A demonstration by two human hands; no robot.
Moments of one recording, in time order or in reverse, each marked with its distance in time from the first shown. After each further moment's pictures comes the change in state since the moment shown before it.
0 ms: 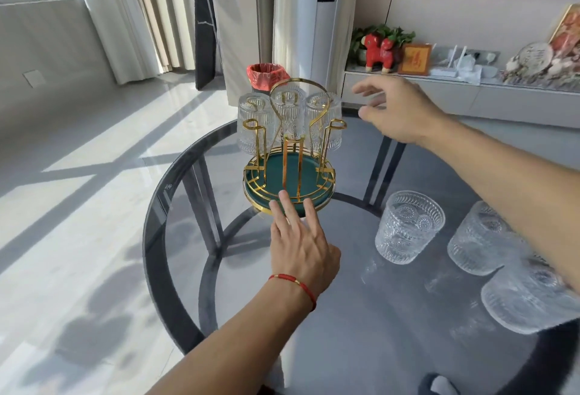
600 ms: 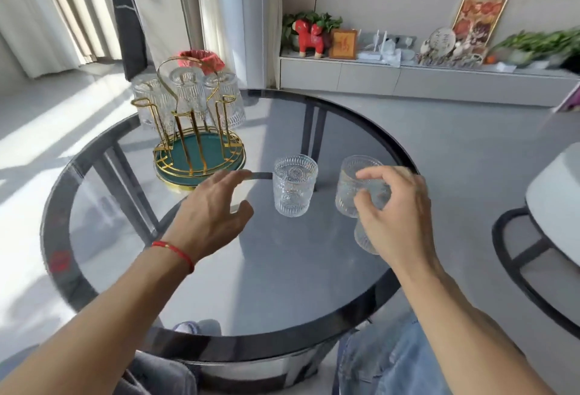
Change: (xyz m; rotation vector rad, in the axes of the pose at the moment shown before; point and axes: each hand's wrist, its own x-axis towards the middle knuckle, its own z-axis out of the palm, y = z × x) left_hand -0.035 0.022 -0.041 -0.325 0.203 0.364; right_hand -0.266 0.048 -0.030 0.029 0.489 0.273
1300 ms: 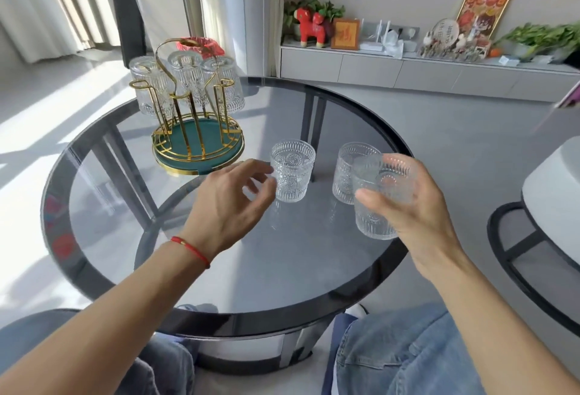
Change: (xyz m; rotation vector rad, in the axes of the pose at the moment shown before) left_hand -0.017 0.034 0.008 -0.246 0.192 0.131; right_hand -0.008 0.042 -0.025 0.509 -0.260 0.237
